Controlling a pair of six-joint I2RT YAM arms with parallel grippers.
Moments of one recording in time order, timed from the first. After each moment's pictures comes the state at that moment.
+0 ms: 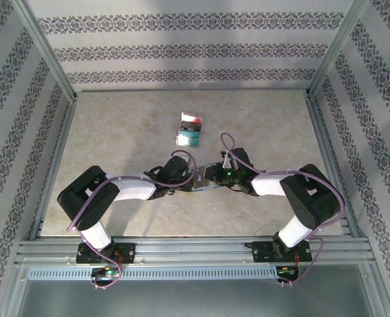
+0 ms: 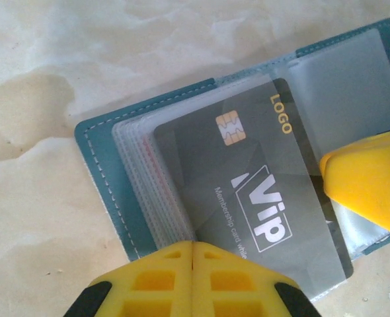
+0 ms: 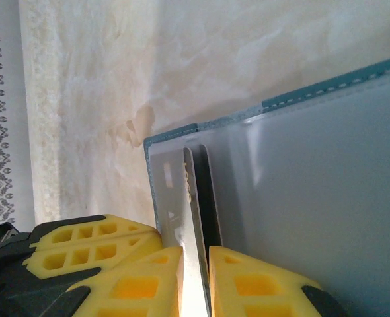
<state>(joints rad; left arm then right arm) -0.75 1.69 0.74 0.11 0.03 -0.63 0.51 1.62 0.55 0.36 -0.48 0.94</state>
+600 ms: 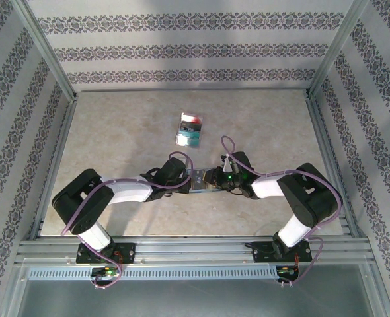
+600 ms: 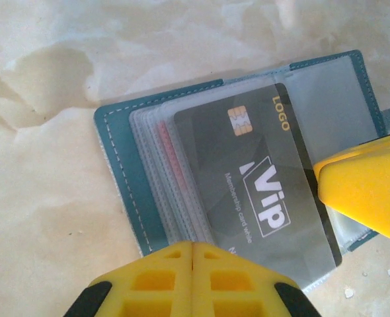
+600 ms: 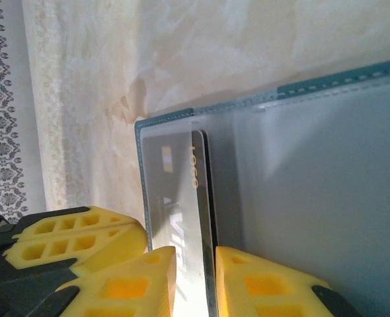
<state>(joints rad) -0.75 1.63 0.70 0.08 0.03 -0.64 0.51 1.64 0.50 0.42 -0.53 0.97</state>
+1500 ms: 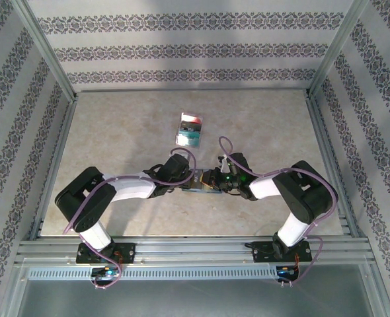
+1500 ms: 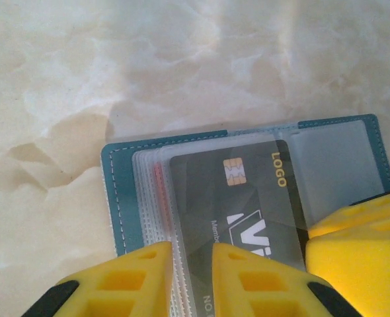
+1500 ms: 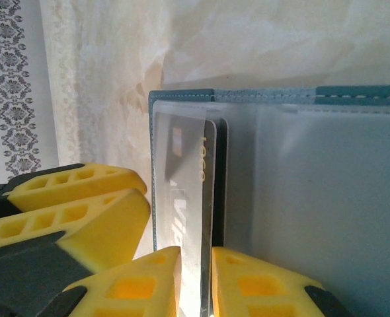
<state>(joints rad) -0.75 1.68 0.78 0.05 -0.06 -0.59 0.53 1.69 0.50 0.52 -0.57 1.02</state>
